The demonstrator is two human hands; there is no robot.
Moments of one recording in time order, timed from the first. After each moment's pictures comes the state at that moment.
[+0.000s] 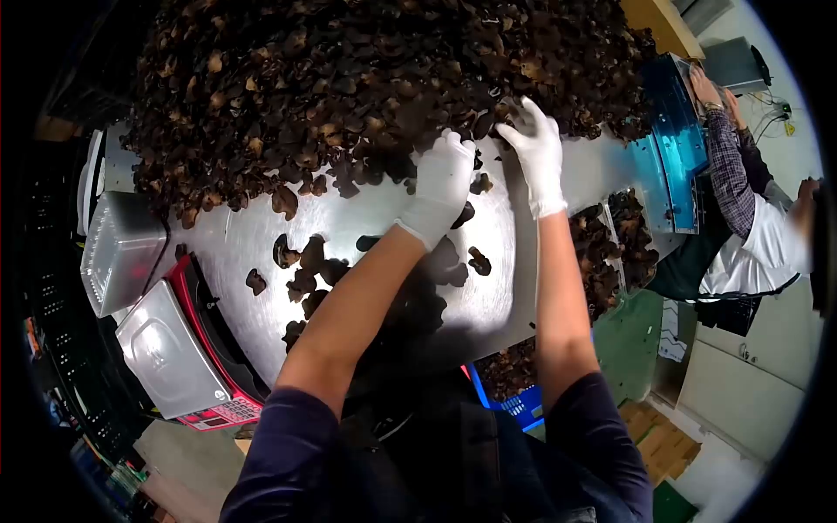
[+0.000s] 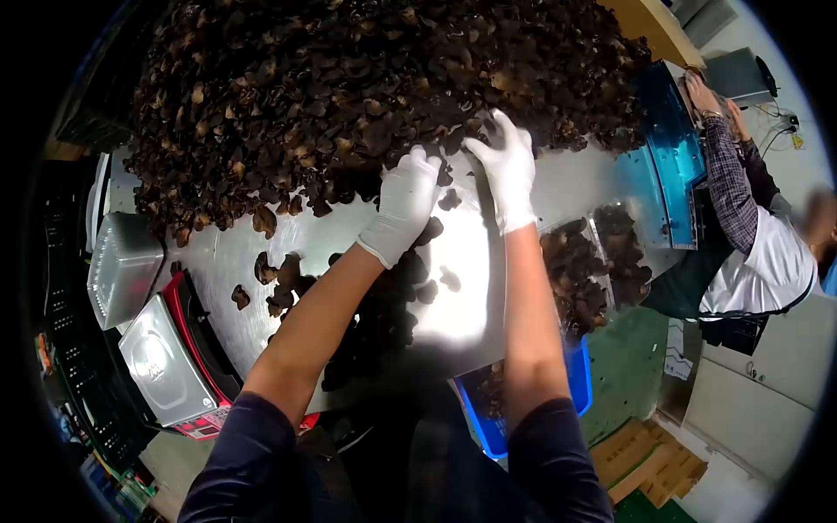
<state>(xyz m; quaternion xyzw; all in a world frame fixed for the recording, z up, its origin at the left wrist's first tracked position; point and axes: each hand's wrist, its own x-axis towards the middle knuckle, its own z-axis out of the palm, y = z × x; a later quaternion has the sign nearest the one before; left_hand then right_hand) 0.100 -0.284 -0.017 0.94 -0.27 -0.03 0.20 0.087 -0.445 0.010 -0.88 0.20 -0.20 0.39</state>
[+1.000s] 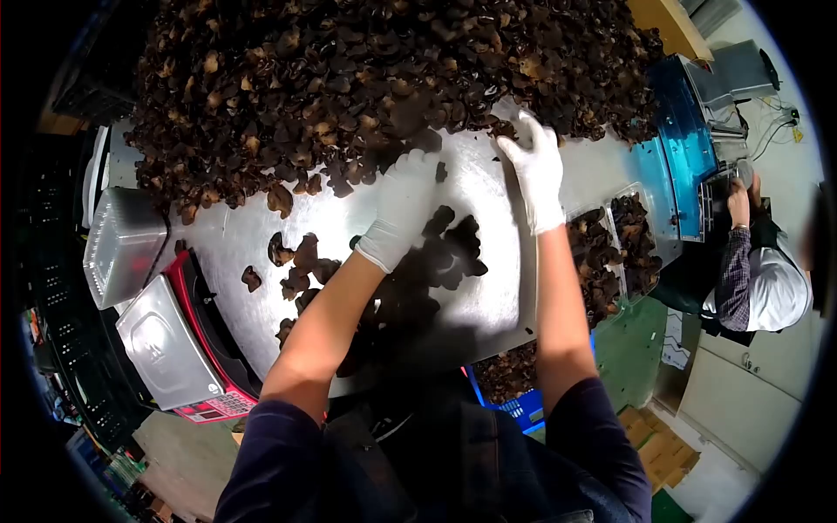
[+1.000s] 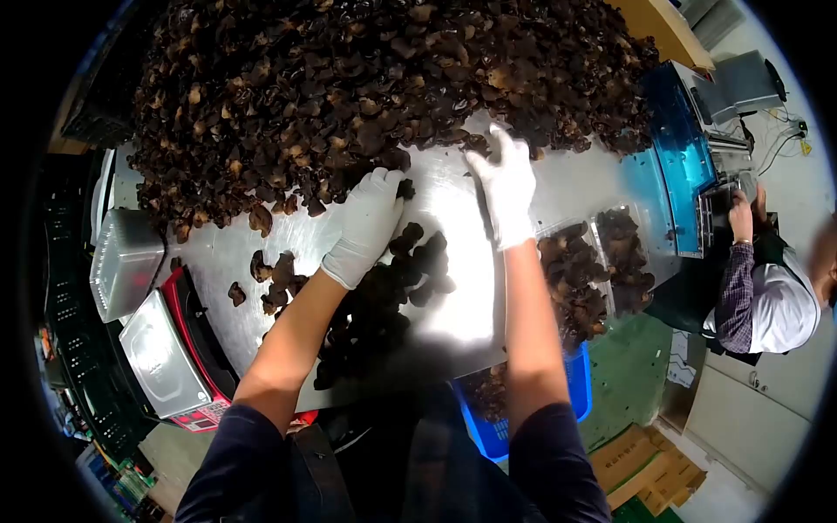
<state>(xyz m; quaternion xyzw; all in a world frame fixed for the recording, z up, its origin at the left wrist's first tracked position) 0.086 -0.240 -0.018 0.94 -0.28 0.06 0.18 0.066 -0.442 0.021 -0.90 0.22 -0.14 0.35</state>
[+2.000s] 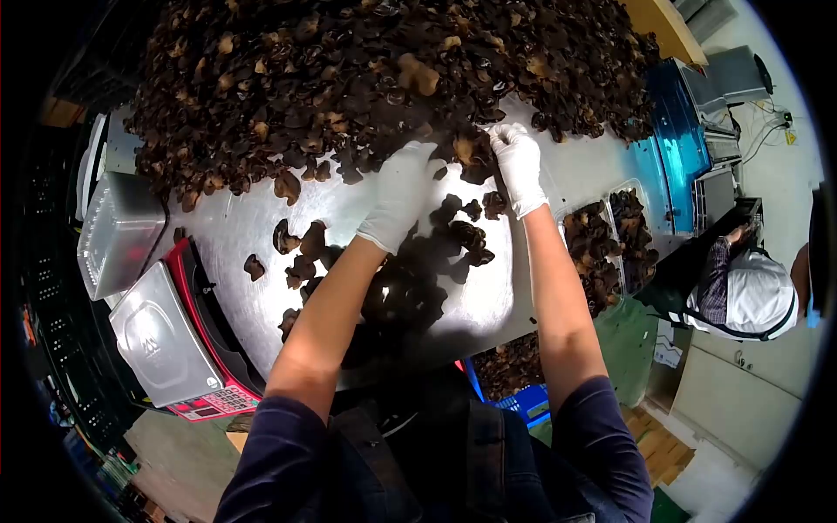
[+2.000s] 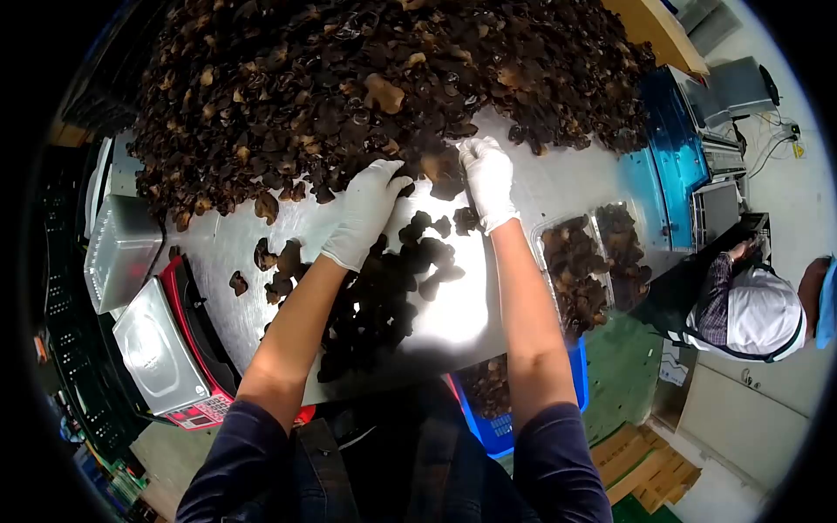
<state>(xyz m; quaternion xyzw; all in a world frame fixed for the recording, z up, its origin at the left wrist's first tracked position) 0.091 -0.223 -0.014 0.90 -0.19 -0.05 0.38 0.075 -0.435 -0.029 -0.92 0.10 -0.17 0.33</state>
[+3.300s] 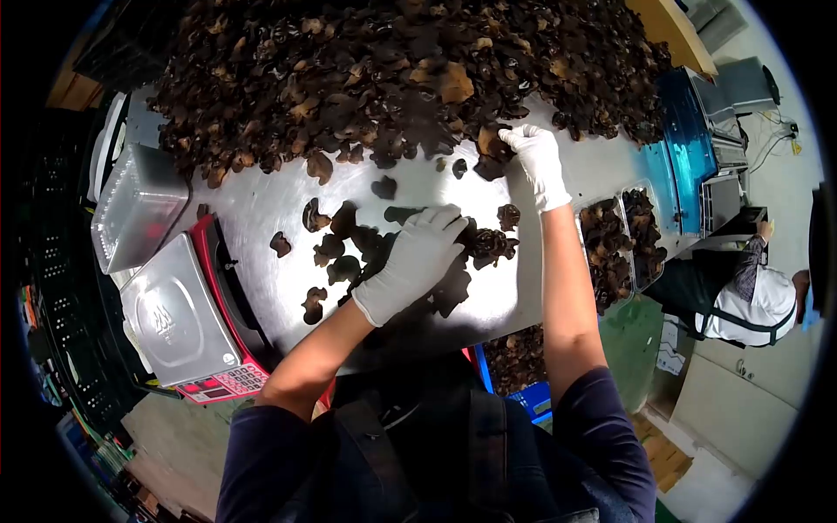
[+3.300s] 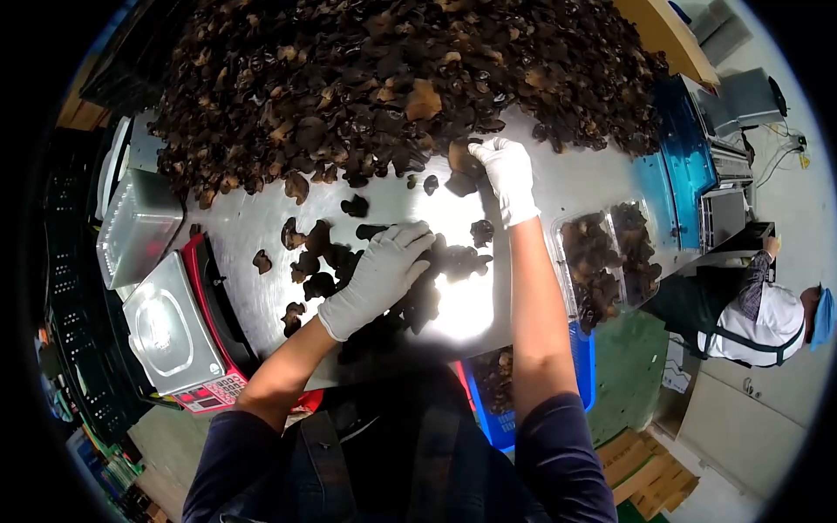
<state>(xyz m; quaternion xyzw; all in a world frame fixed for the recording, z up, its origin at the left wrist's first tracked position) -0.016 -0.160 0.016 0.88 -0.37 -0.09 0.30 0.076 -0.418 -0.010 -0.81 0.21 0.01 0.54</state>
